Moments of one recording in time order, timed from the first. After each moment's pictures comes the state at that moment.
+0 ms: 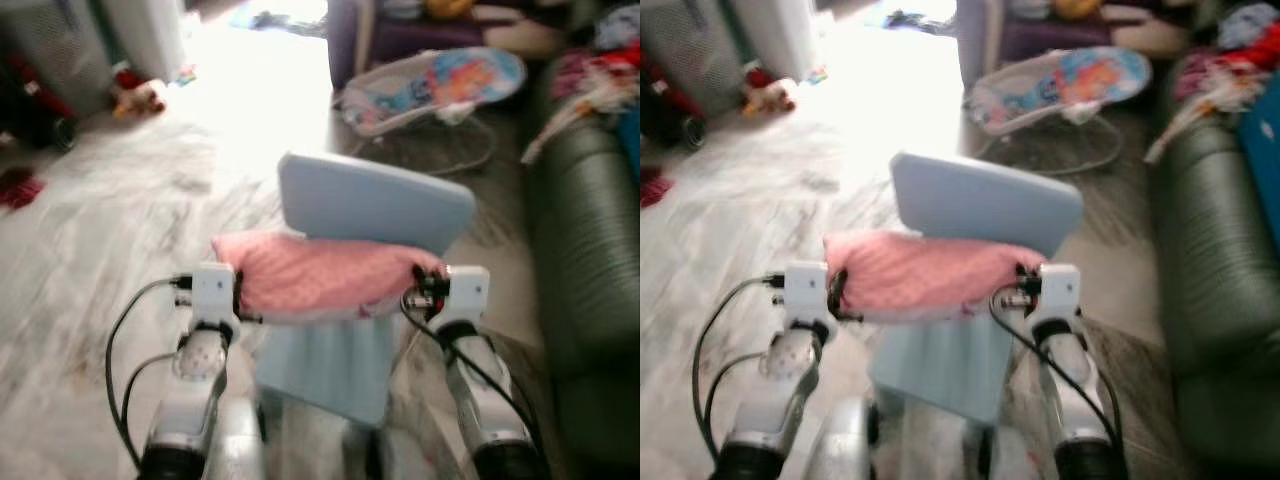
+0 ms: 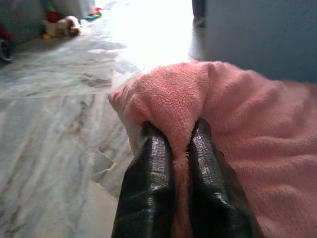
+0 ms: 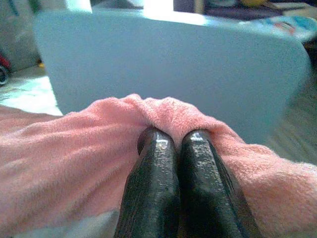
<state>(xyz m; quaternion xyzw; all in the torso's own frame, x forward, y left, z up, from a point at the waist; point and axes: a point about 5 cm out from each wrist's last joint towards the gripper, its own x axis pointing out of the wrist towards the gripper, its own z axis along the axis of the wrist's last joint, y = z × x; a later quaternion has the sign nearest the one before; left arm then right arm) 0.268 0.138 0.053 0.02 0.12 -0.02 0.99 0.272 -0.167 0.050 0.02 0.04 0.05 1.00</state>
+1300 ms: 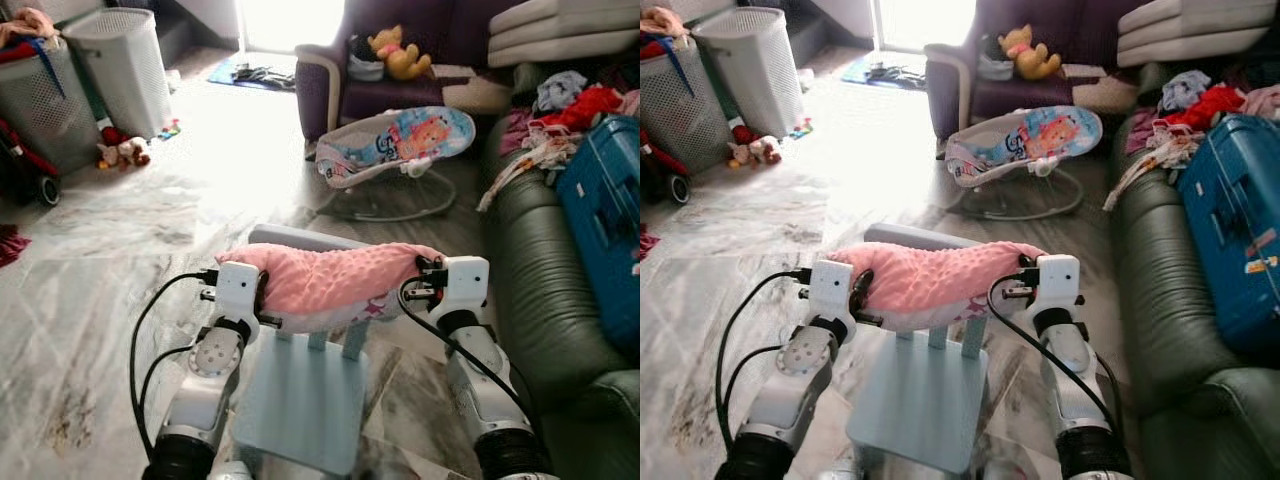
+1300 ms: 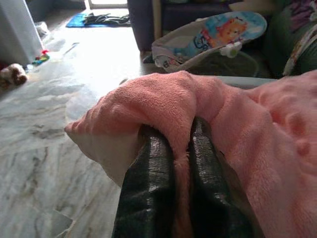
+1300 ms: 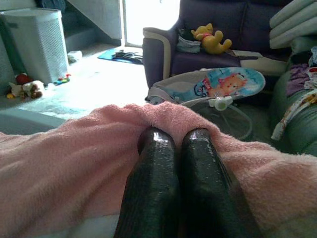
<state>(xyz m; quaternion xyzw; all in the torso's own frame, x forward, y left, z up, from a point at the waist) 0.272 0.110 0.051 0.02 0.12 -0.10 0.99 0.282 -0.169 0.059 -0.01 0.03 0.03 1.00</state>
